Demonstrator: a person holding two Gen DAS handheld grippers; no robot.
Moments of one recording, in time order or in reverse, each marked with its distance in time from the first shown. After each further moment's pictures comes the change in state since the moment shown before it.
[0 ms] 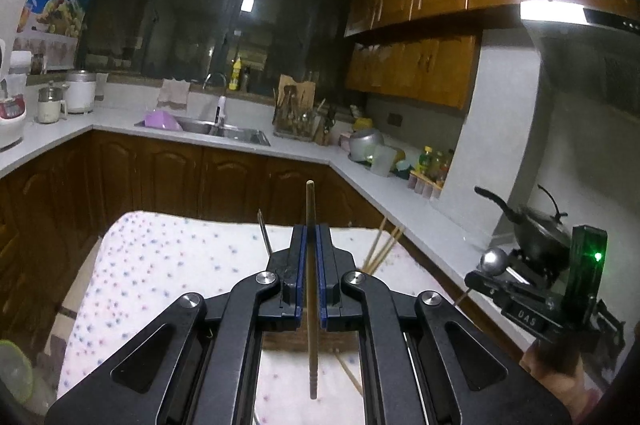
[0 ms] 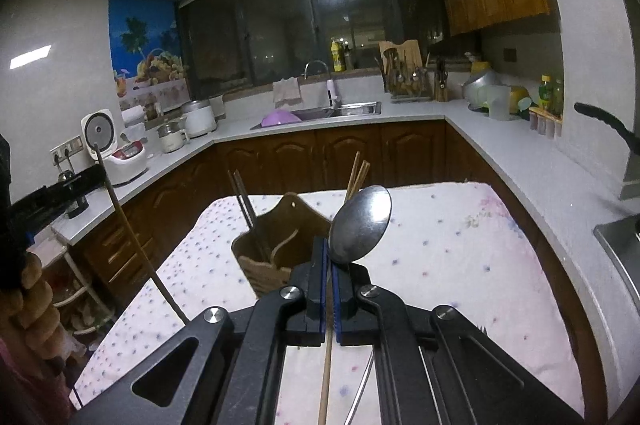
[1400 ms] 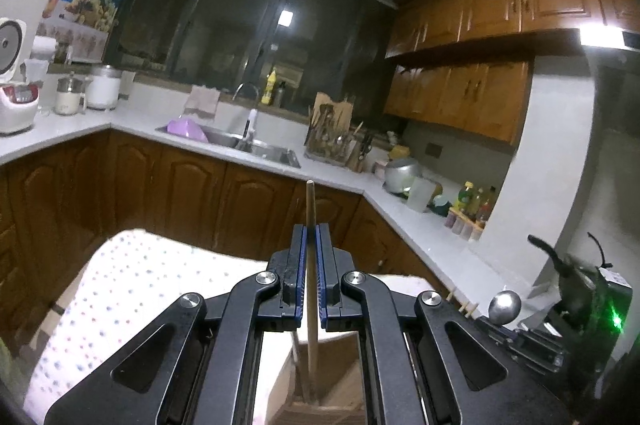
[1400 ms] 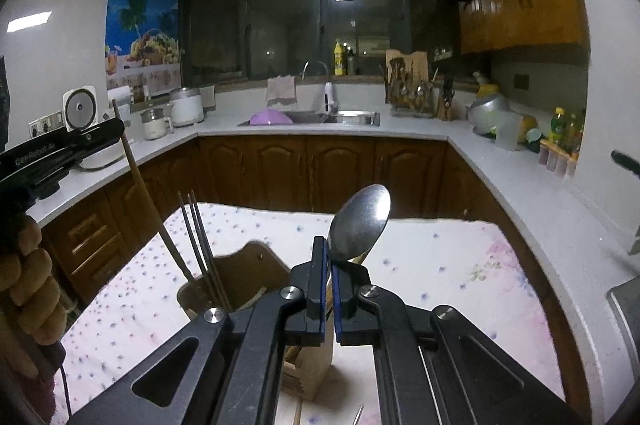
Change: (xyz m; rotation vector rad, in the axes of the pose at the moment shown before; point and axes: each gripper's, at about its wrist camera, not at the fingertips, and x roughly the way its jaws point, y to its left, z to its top) left arm 0.117 0.032 0.014 -0.091 -0.072 0.115; right arm 0.099 0.005 0.026 -0.112 0.003 -0.053
